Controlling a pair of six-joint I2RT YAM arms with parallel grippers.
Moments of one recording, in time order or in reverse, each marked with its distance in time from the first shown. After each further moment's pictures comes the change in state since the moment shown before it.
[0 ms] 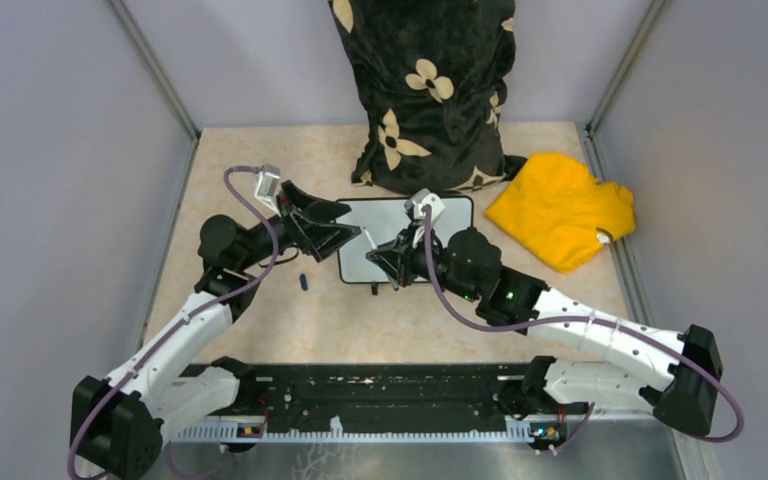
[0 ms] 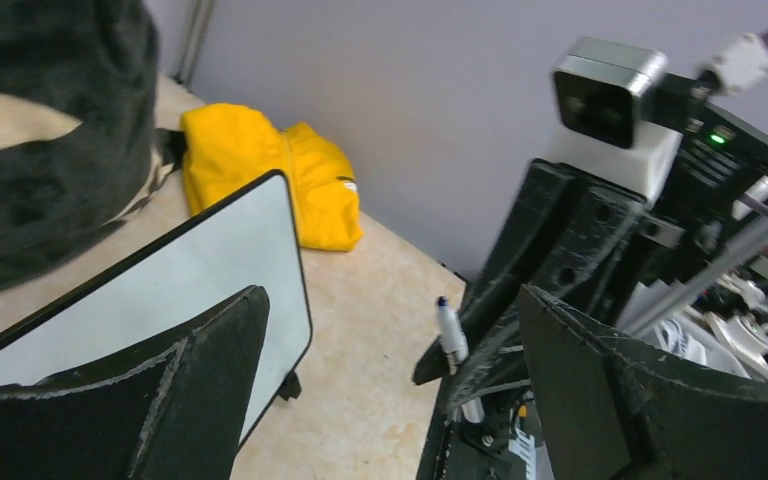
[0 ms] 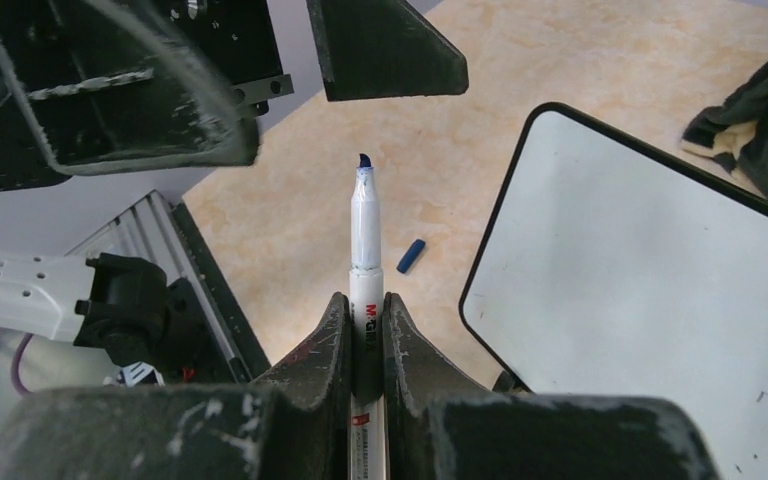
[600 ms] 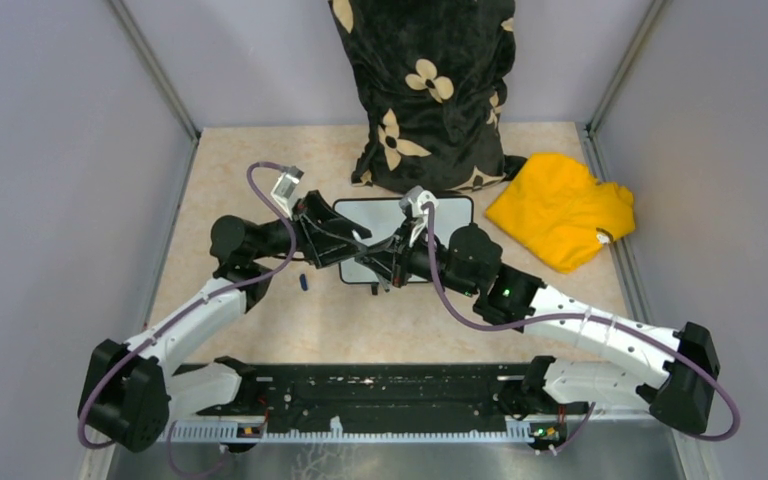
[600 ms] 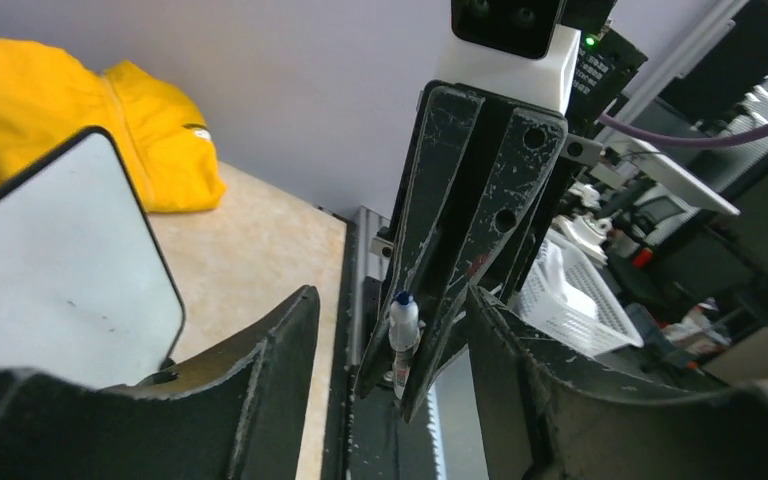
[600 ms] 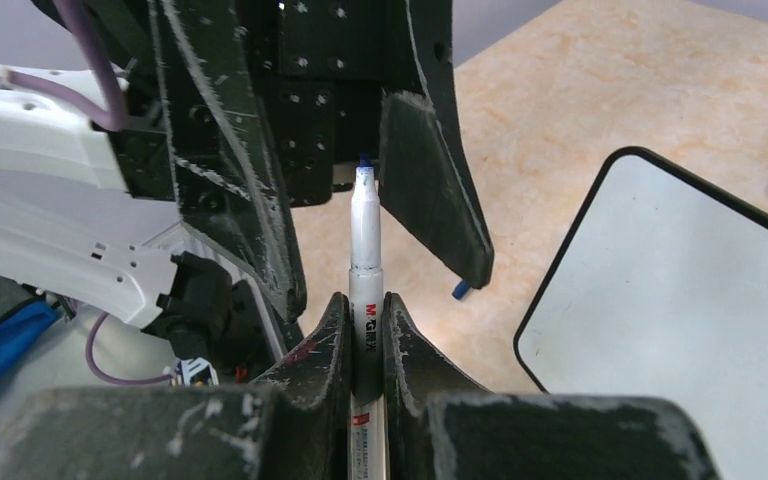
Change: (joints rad) left arm -0.036 0.117 0.000 0.283 0.297 -0.197; right arm -0.016 0.031 0.013 0.085 -0.152 0.027
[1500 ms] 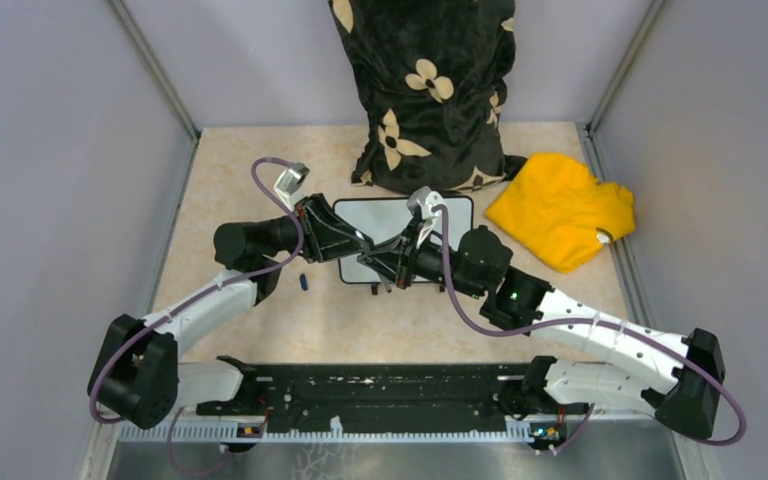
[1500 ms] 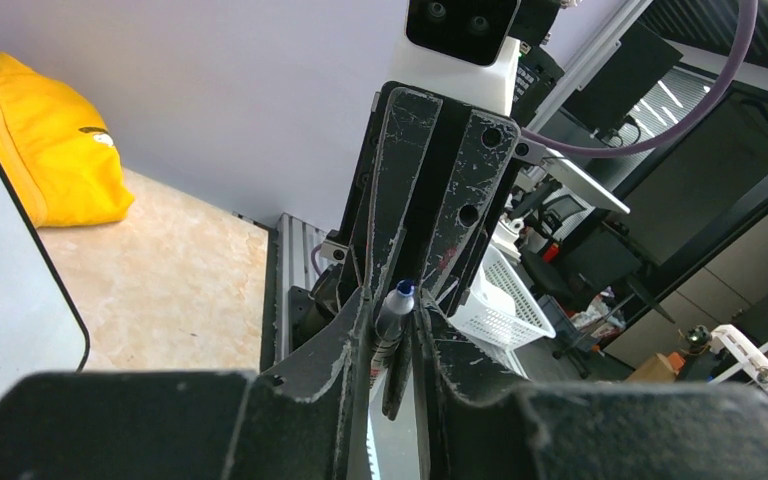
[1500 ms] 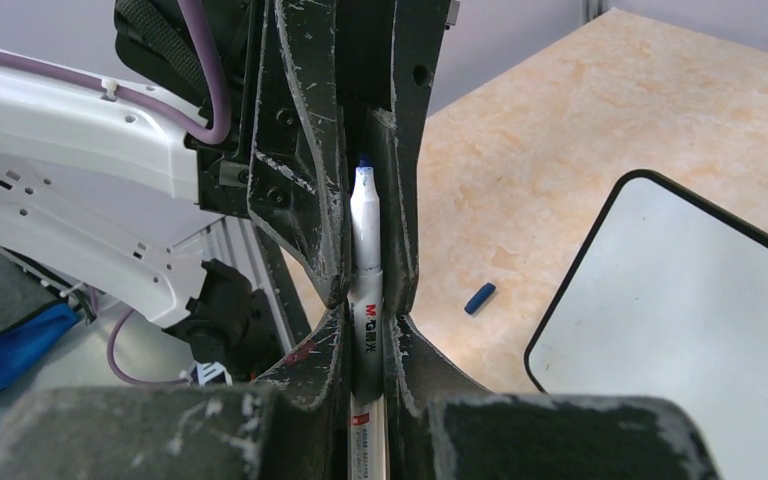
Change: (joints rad) left arm -0.020 0.144 0.008 0.382 0.069 -0.345; right arm 0.000 -0.046 -0.016 0.029 -0.024 0.001
